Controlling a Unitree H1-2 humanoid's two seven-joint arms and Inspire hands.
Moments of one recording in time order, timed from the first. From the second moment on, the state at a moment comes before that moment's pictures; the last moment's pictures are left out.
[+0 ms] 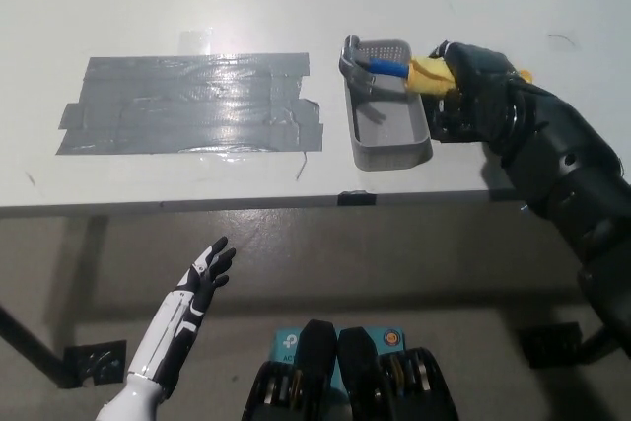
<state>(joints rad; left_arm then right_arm) 0.02 0.18 -0.11 -0.14 0.07 -0.05 -0.12 -1.20 -0.17 0.47 1.33 -0.52 0.03 -0.03</state>
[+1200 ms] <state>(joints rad) 0.02 0.19 -0.12 -0.18 0.07 -0.05 -0.14 -1.38 0.14 0.48 1.37 -0.56 -0.04 -0.25</state>
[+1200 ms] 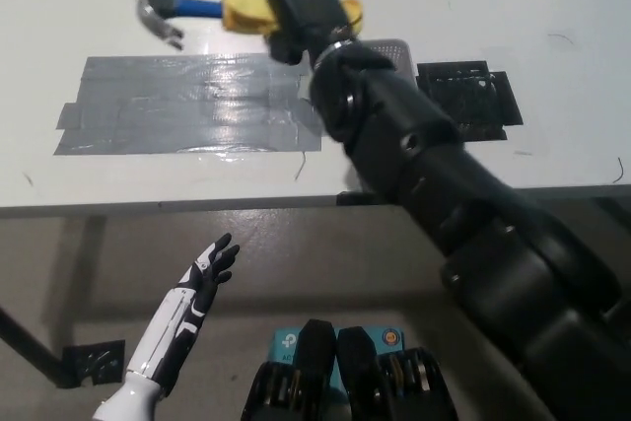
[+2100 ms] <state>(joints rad) 0.00 0.19 -0.14 -0.20 0.07 -0.04 -0.19 -1.24 0.21 0.51 1.44 -0.56 -0.03 -0.25</state>
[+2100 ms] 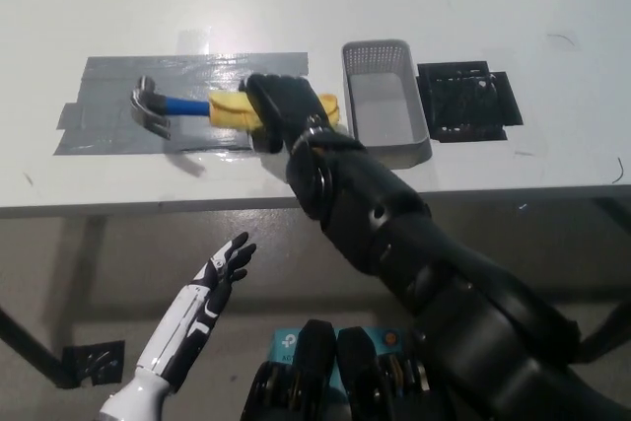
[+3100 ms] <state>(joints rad) -0.02 0.20 -0.15 -0.20 0.07 -0.03 -0.20 -1.25 0.17 0.44 1.43 -0.51 -0.02 -0.08</state>
